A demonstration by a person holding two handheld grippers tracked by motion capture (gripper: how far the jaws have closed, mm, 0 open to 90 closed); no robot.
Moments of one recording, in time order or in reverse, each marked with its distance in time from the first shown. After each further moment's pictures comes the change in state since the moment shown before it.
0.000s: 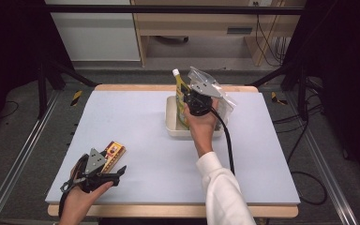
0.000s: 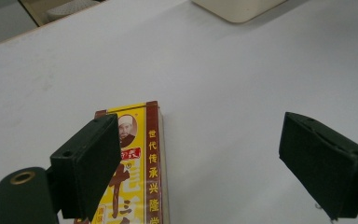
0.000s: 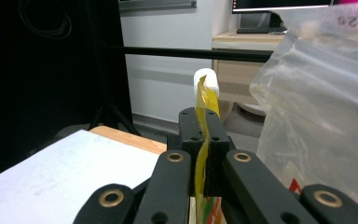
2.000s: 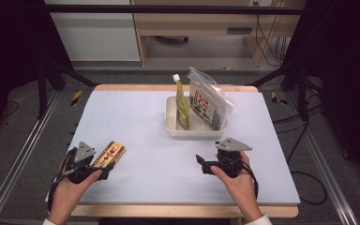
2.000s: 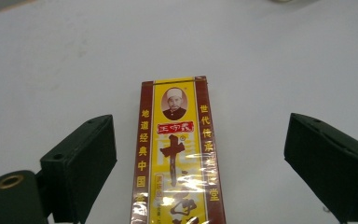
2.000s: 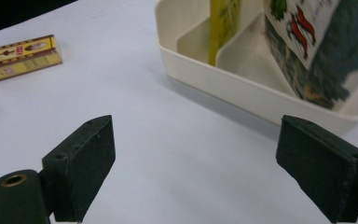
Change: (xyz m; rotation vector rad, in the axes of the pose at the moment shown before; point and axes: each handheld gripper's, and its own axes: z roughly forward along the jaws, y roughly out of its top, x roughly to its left) left arm 0.040 0.004 -0.005 0.120 0.026 -0.092; right arm -0.013 -0.090 -0.151 0.397 0.138 -0.046
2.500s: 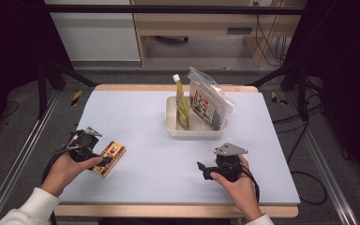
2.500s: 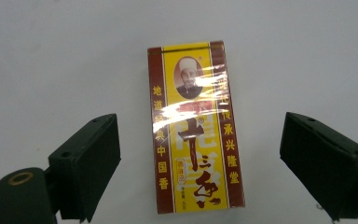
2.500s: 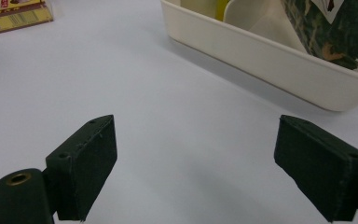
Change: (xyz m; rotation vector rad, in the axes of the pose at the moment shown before) left arm 0.020 0.046 0.024 0.413 -0.073 0.041; right arm -0.002 -0.018 0.007 0.097 0.010 -0.034
